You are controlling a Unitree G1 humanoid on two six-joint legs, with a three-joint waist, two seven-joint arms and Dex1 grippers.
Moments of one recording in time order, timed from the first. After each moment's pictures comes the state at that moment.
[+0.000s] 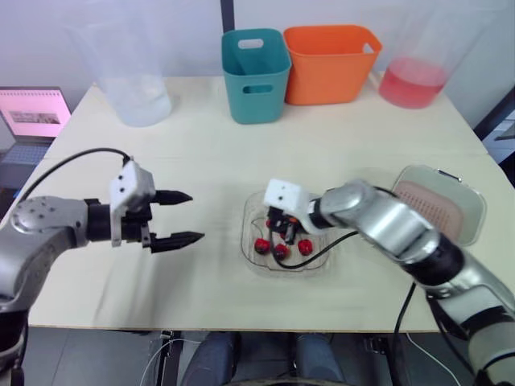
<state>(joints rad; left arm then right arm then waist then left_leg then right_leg) -0.27 0.95 0.19 -0.36 -0.70 0.70 -1.06 -0.82 -0.72 0.49 -0.46 0.31 1.19 0.79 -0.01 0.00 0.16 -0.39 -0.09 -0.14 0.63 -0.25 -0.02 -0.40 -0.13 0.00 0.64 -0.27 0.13</state>
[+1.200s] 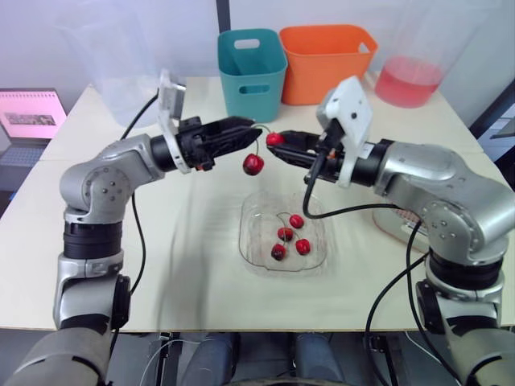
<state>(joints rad) -0.79 0.49 0.11 -0.03 -0.86 0.85 -0.89 -0.77 -0.54 0.00 -0.58 0.59 1.10 0.54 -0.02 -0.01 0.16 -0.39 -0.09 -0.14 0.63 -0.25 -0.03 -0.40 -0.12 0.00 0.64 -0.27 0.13</state>
